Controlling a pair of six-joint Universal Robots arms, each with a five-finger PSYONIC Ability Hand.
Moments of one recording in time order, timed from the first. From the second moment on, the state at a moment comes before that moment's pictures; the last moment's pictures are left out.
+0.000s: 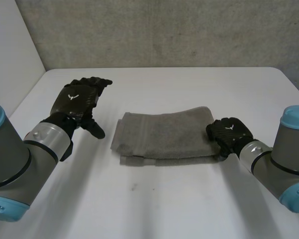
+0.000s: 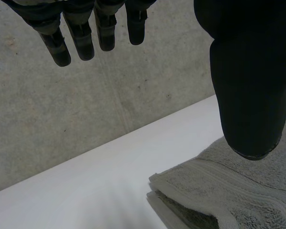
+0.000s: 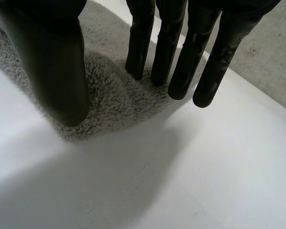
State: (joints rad) left arm 4.31 -1.74 -1.75 3.43 -1.46 3.19; right arm 1.85 -1.06 1.65 -0.20 1.31 2.73; left_hand 0.19 0.19 0.19 0.19 0.03; right_hand 0.66 0.68 0.66 0.66 0.49
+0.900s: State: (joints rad) left arm 4.33 -1.70 -1.74 3.43 -1.46 3.18; right arm 2.24 -0.93 1.22 0.01 1.18 2.67; left_hand 0.18 0.18 0.18 0.18 0.03; right_hand 1.29 1.30 1.34 1.34 1.14
